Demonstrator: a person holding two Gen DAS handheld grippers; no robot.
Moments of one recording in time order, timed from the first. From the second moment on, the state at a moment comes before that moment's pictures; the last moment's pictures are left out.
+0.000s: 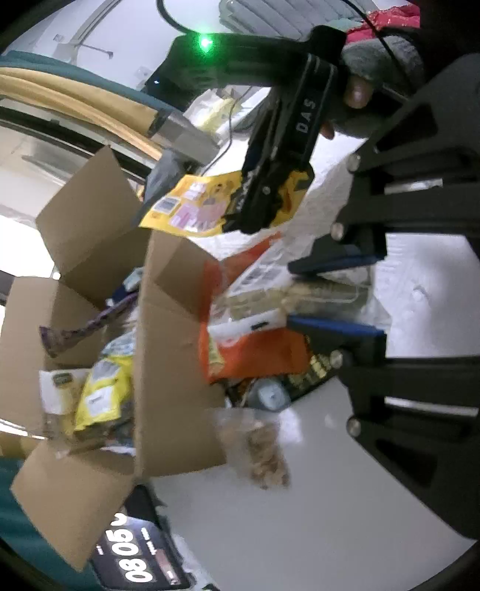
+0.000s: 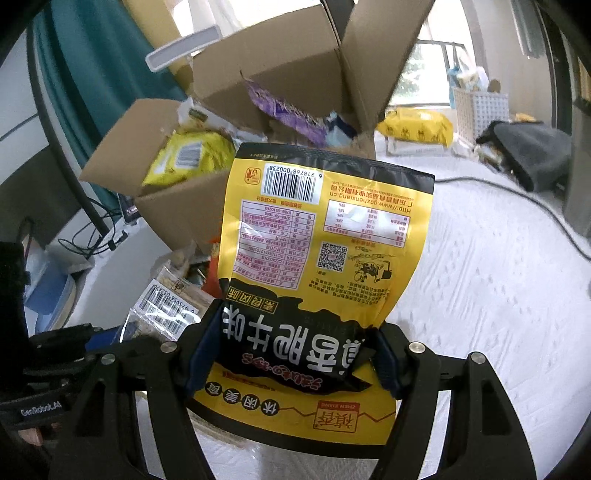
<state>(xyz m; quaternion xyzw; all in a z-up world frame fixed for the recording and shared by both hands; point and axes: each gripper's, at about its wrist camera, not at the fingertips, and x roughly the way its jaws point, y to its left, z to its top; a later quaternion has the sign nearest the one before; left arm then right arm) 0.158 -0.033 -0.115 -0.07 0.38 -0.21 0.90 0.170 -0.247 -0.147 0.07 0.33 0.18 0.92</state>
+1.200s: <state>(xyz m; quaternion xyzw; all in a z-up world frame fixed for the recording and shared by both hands) 0.233 0.021 0.045 -0.04 0.22 -0.12 0.97 0.245 -0.217 -0.036 0.00 0.26 0.24 0.94</state>
